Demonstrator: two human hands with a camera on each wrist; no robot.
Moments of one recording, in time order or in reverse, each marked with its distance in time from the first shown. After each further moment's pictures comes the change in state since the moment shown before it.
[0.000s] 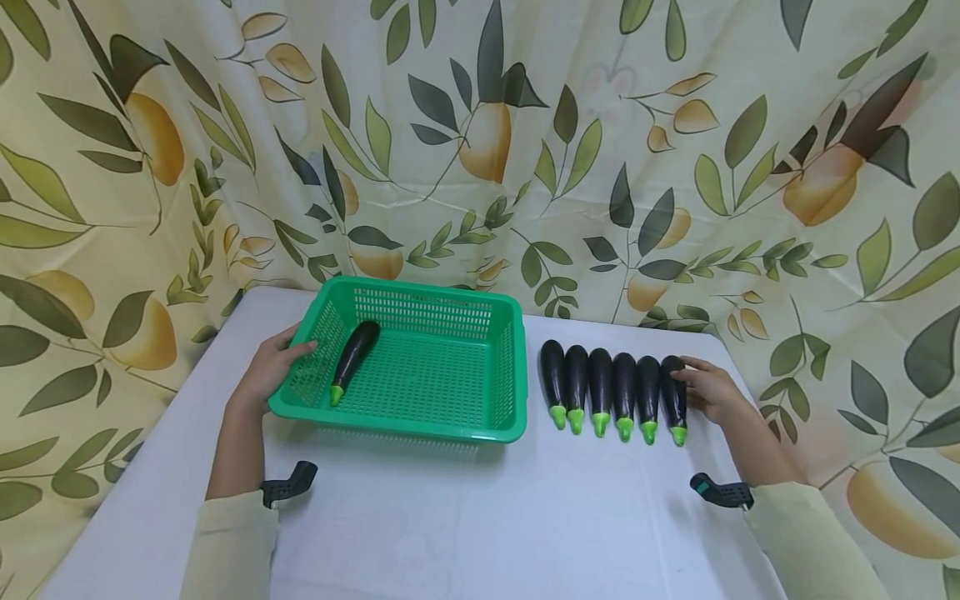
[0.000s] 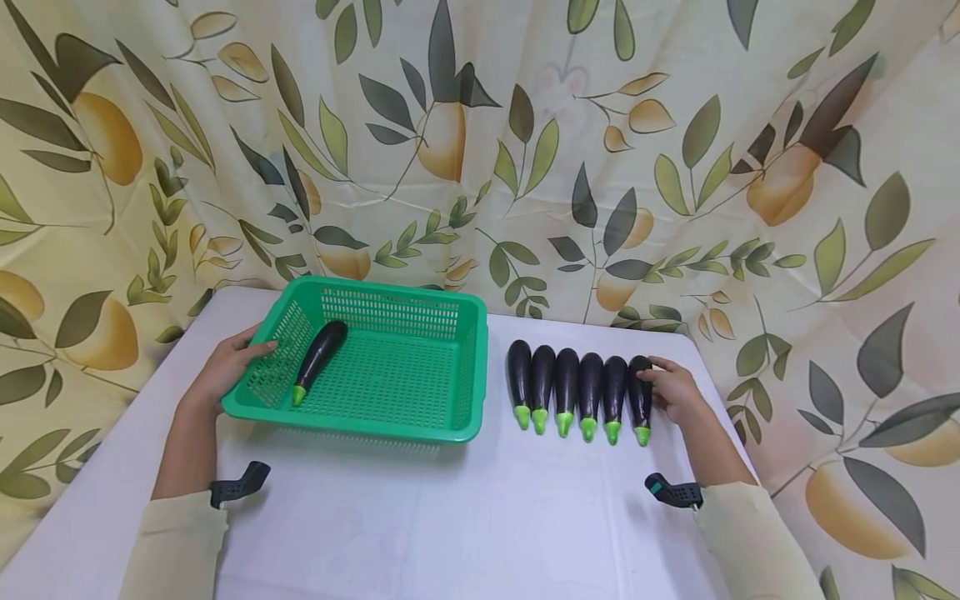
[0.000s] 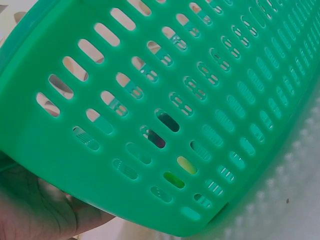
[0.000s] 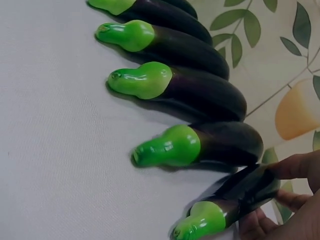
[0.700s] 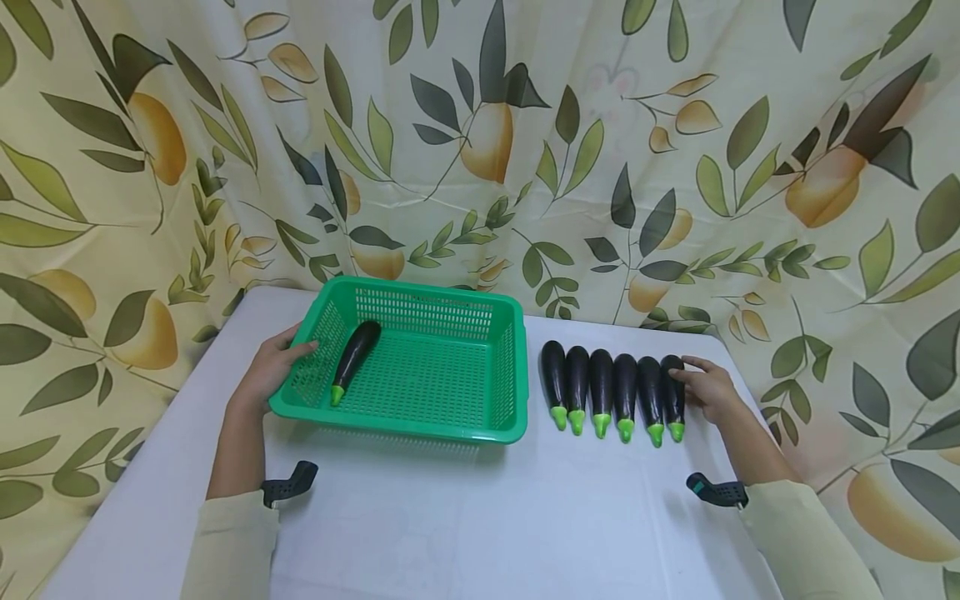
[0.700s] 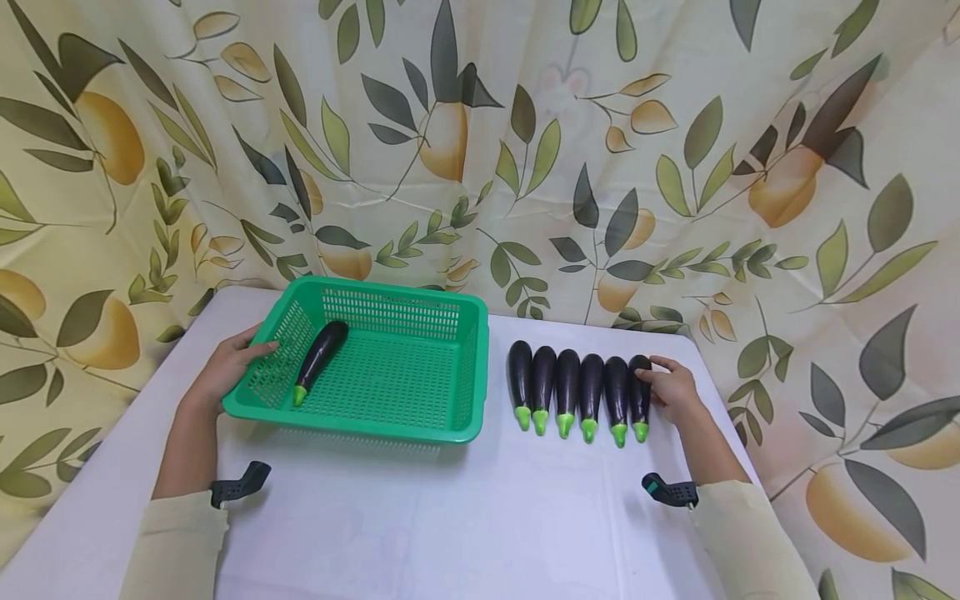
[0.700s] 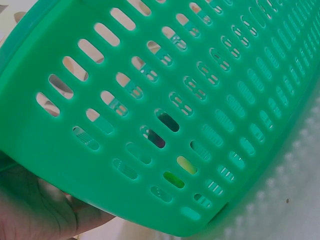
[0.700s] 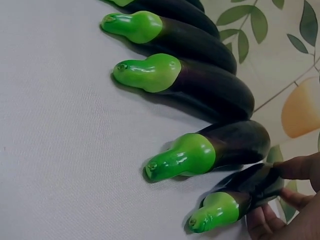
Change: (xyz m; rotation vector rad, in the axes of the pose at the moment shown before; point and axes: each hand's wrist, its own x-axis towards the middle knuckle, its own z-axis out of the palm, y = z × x) left_hand 0.001 -0.001 -0.001 -0.006 0.004 0.000; right_hand 0.003 0.001 0.007 -0.077 0.104 -0.032
